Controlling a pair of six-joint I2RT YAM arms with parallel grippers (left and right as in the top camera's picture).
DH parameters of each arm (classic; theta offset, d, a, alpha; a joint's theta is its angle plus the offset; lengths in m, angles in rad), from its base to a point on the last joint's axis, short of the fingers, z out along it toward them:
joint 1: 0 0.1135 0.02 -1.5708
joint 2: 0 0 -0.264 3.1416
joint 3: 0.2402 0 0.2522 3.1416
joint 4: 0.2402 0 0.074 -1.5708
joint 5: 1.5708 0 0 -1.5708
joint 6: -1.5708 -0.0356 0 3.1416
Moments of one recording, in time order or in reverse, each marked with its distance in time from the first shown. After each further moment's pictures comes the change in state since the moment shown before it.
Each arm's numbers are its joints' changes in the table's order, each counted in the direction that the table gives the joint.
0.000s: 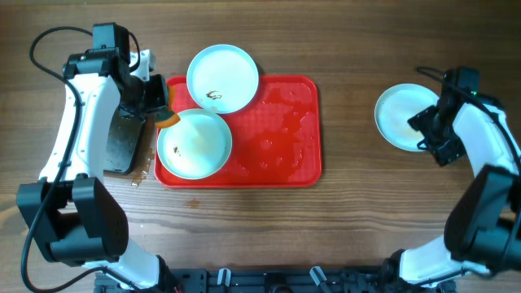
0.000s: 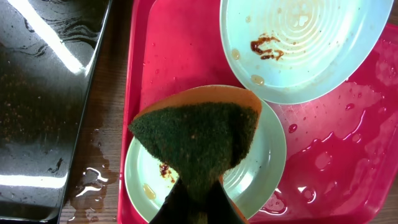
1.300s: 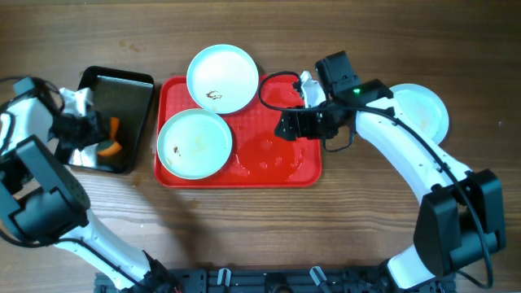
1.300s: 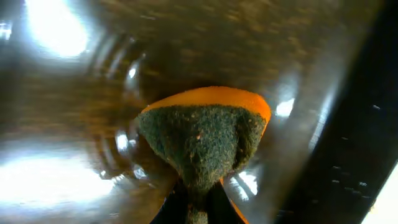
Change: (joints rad) left arm 0.484 0.259 -0.097 -0.201 0.087 -0.463; right arm 0.656 0.019 0.098 -0.070 -0.677 0.533
